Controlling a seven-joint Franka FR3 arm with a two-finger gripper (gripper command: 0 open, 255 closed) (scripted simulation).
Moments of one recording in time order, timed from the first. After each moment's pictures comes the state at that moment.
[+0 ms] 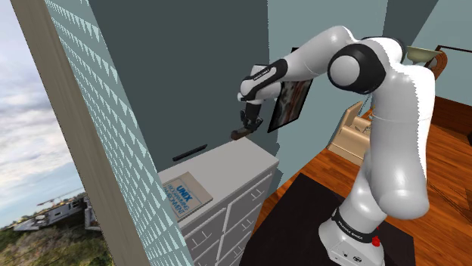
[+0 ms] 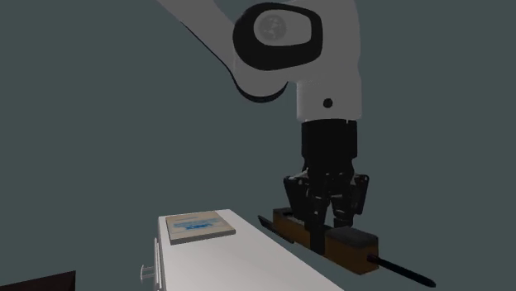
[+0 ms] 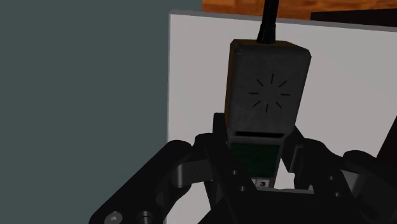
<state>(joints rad) 0.27 0.39 -0.59 -1.99 0.26 2.29 -1.96</state>
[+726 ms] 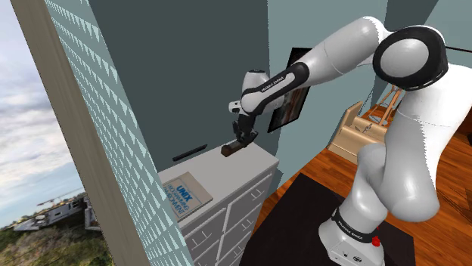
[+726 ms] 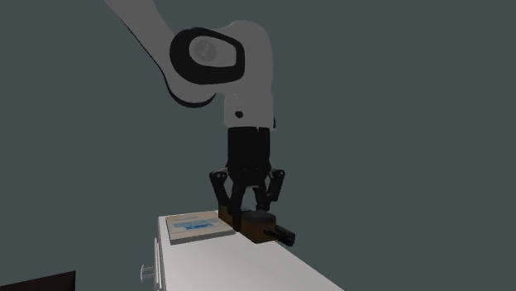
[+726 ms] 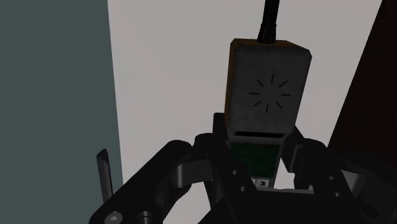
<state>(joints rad) 0.51 0.15 -0.59 -2.29 0.10 2.41 -1.65</state>
